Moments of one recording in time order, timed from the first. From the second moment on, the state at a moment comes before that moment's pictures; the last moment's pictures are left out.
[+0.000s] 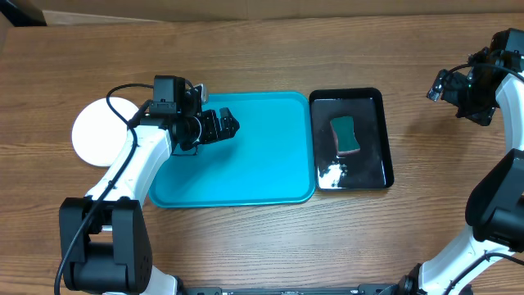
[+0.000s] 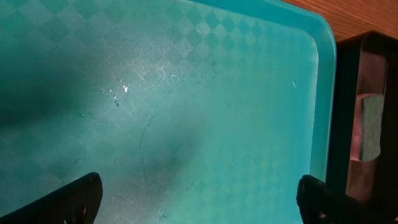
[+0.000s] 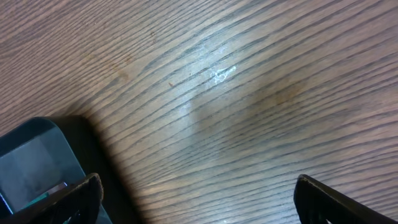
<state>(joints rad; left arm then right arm) -0.07 1.71 1.11 -0.54 0.41 -0.31 -0.33 1.98 1.68 -1.01 -0.15 0.15</state>
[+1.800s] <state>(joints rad) -0.07 1.71 1.11 -0.54 0.41 -0.31 0.10 1.28 1.68 -1.00 -0.15 0.15</state>
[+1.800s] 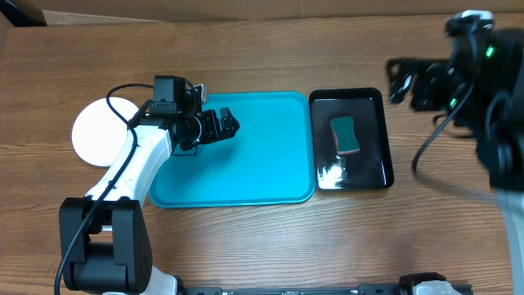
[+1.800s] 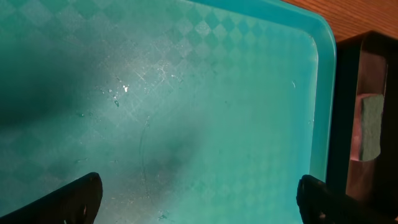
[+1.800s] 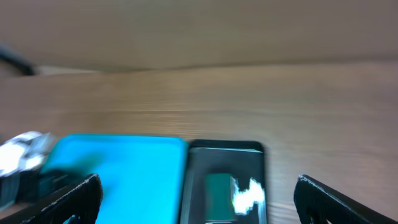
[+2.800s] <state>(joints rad) -0.07 1.71 1.11 -0.54 0.41 -0.31 -0.01 0.21 0.54 0.16 -0.20 0.15</state>
